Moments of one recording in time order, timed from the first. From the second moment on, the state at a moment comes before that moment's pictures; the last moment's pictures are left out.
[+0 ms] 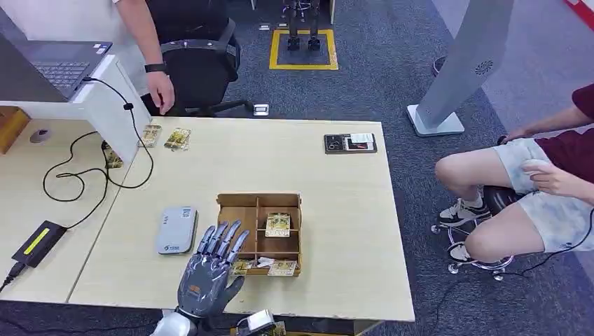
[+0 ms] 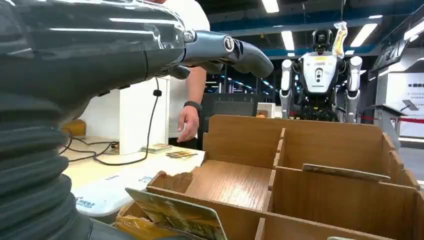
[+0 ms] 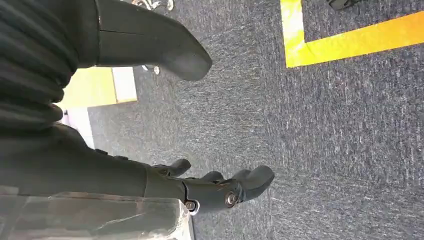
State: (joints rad) left arm 0.05 0.11 -0.59 -1.50 -1.40 0.51 0.23; right arm -0.02 0.28 -1.44 -0.70 1.55 -0.04 -0.07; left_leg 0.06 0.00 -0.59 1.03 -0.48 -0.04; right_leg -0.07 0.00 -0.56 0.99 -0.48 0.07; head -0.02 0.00
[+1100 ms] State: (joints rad) left arm 0.05 0.10 -0.59 -1.48 -1.44 0.43 0.25; right arm -0.02 0.30 -1.47 -0.75 1.57 -0.02 -0.09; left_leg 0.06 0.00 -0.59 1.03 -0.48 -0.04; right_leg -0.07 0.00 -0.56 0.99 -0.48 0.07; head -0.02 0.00
